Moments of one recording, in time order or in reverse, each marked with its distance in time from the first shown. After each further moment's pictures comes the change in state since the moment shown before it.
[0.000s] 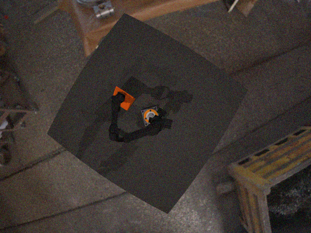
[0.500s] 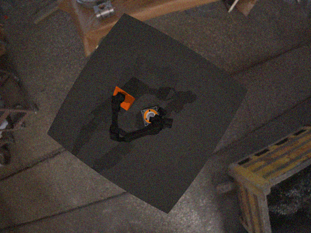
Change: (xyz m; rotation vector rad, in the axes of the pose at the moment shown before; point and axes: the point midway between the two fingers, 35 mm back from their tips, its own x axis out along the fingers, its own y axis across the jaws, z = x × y) arm 0.000 0.006 0.000 0.003 -0.001 0.007
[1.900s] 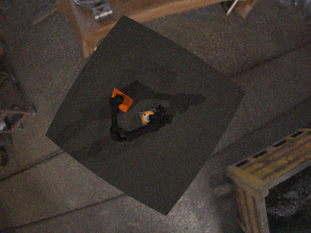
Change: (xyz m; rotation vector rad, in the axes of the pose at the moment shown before) arm -0.002 0.031 -0.010 0.003 -0.004 0.008
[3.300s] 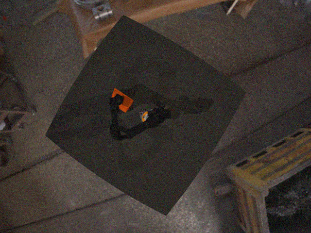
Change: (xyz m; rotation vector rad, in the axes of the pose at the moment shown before) arm 0.000 0.018 -0.021 -0.004 0.000 0.002
